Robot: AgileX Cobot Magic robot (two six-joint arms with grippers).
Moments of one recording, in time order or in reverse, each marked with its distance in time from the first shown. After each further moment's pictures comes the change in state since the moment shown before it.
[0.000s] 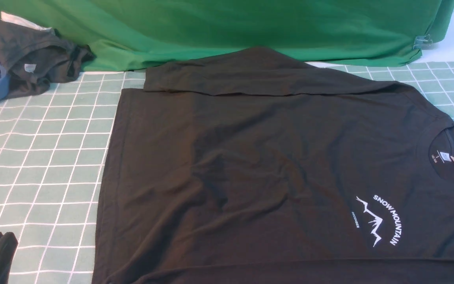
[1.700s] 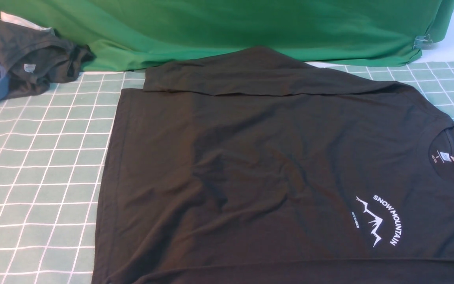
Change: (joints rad) right arm 0.000 0.000 0.000 0.268 -0.456 0.468; left arm -0.001 0.108 -0.340 -0.172 -0.290 -0.763
